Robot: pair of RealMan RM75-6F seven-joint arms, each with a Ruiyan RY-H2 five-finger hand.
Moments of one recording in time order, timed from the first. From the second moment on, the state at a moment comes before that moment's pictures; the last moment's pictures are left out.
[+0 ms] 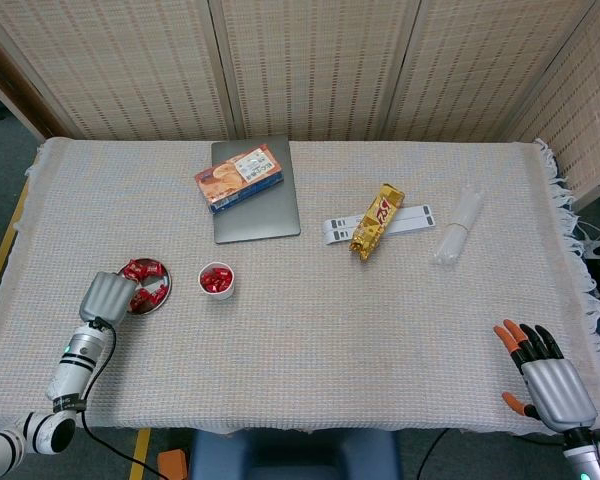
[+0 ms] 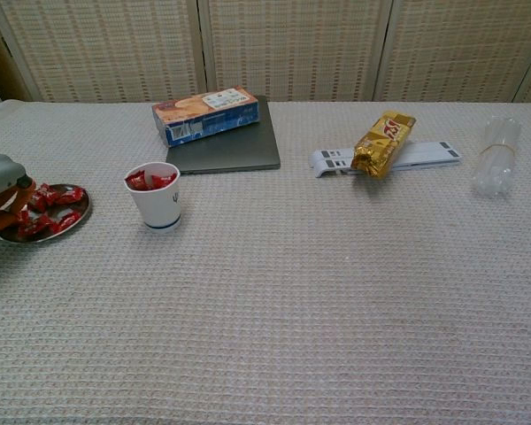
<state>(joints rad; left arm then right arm) -0.57 -1.50 -0.06 -1.15 1.19 1.04 0.64 0.04 -1.07 -0.09 -1.67 -1.59 1.37 -0.14</state>
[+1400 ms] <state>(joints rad) -0.77 -1.54 -0.16 -1.41 1.24 1.01 0.62 0.05 -1.06 -0.06 -1.67 -1.52 1.35 -0.12</state>
